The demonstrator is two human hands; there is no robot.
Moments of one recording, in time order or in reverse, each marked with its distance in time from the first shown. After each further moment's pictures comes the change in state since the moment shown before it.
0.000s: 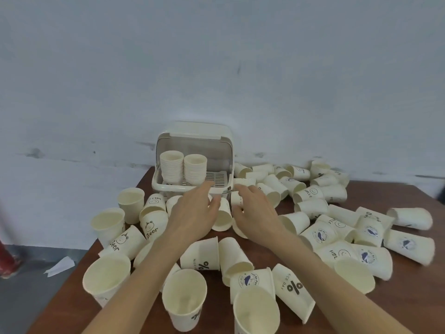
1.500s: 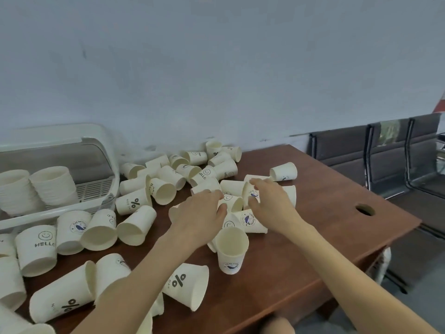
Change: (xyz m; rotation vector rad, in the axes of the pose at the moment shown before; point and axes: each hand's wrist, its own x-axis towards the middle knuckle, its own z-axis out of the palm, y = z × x) left_hand -0.002 0.190 0.139 0.079 -0.395 0.389; right_hand -0.121 0.192 -0.129 -0.163 0.158 0.492
